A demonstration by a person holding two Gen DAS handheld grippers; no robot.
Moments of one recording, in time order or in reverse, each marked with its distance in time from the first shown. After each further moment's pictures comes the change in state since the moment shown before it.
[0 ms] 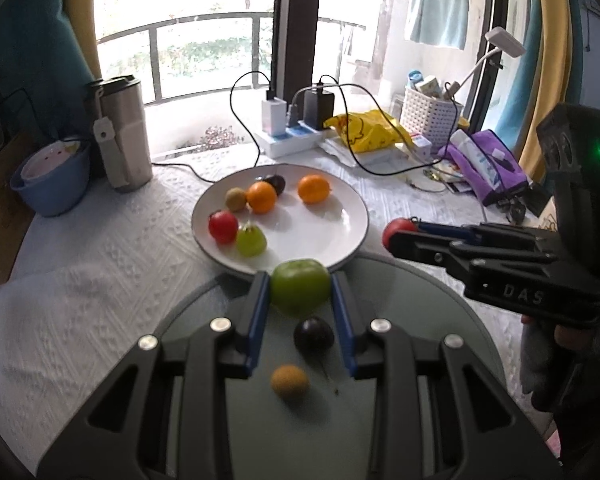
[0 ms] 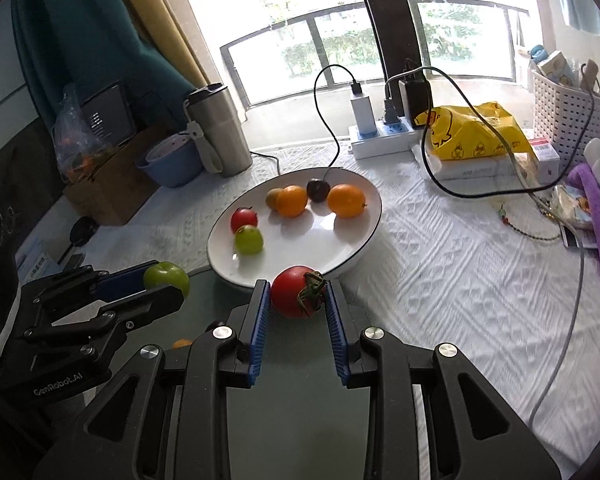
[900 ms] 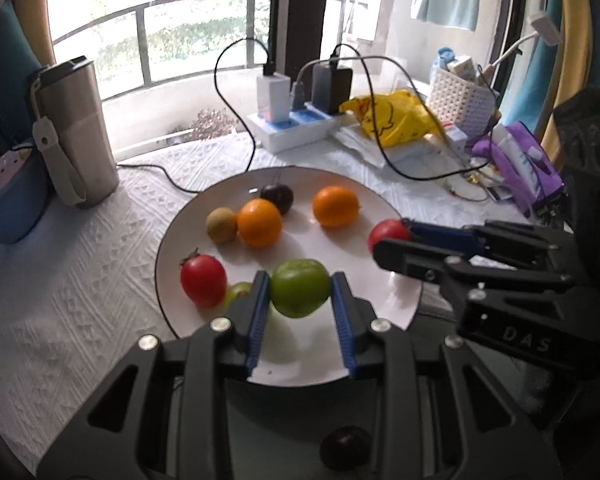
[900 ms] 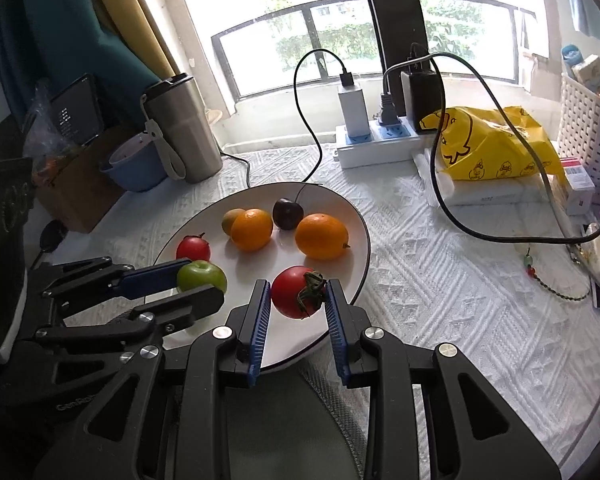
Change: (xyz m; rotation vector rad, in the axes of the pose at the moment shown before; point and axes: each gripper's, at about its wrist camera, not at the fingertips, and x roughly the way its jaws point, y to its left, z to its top) left arm 0.088 0.012 0.039 0.005 0.081 -0.009; right arm 0.061 -0.020 0.034 -0.027 0.025 -0.040
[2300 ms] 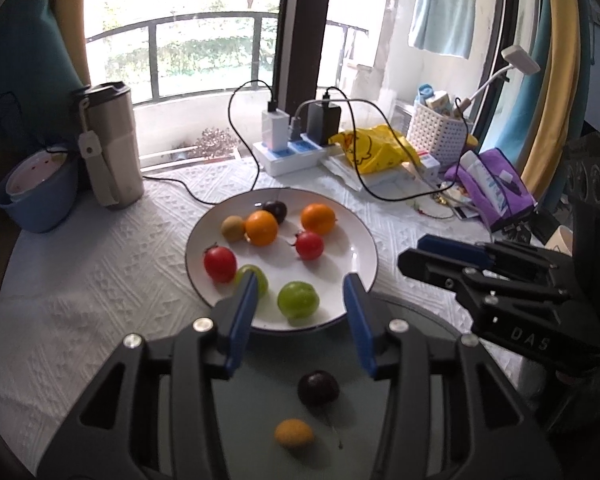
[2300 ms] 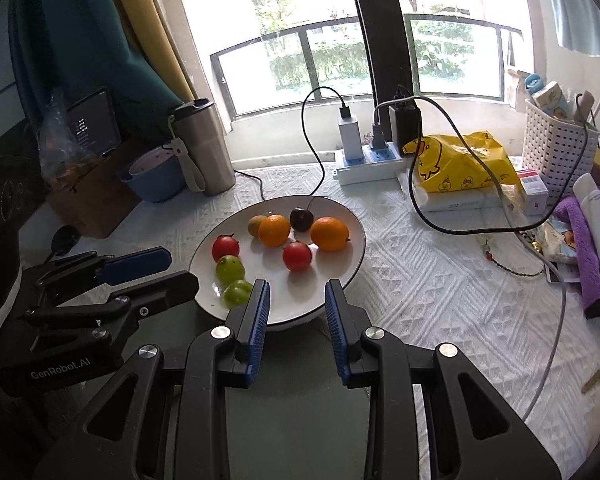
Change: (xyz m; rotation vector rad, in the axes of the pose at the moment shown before) left arm -0.071 -0.003 -0.015 -0.037 -0.094 -0.013; right arm -0.063 0.025 -0.018 -0.003 -0.073 -0.037
